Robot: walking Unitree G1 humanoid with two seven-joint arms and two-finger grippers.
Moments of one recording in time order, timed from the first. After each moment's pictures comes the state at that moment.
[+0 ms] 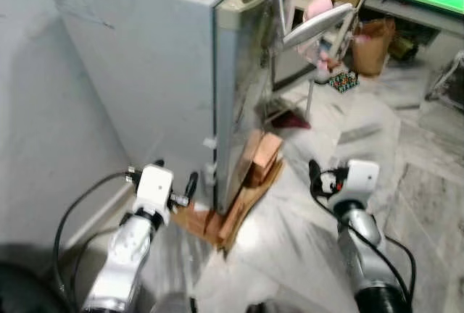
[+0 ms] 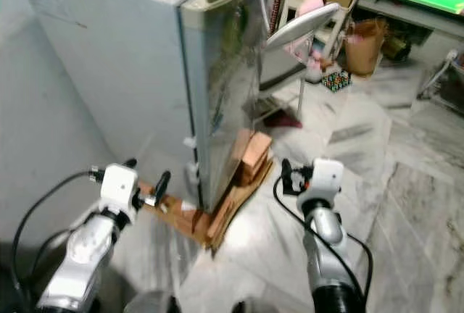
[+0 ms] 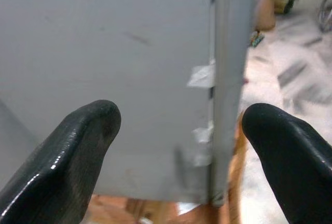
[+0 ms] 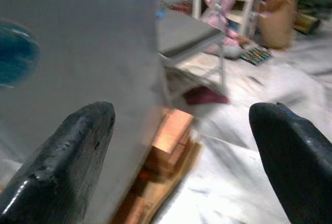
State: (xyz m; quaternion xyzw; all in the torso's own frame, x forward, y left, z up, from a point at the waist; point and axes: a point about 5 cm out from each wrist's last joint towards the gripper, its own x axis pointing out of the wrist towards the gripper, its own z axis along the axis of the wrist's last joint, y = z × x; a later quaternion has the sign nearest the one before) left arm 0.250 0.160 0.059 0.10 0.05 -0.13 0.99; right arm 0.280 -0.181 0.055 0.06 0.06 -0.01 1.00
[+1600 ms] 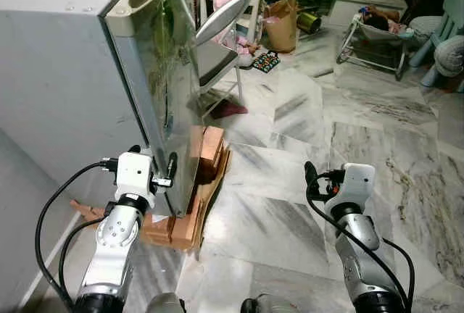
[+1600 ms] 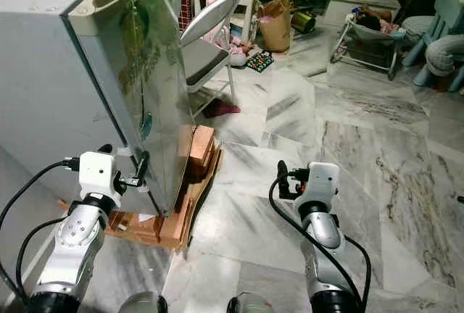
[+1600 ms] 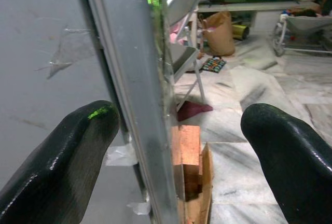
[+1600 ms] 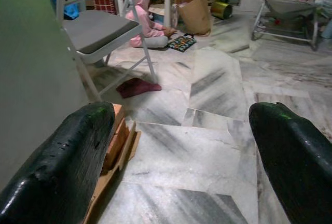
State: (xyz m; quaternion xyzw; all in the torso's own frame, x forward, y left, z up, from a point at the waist) left arm 0.278 0.168 0.076 0.06 0.01 -0.06 1.00; right arm 0.267 -0.192 0.053 0.04 0.07 -0.02 1.00
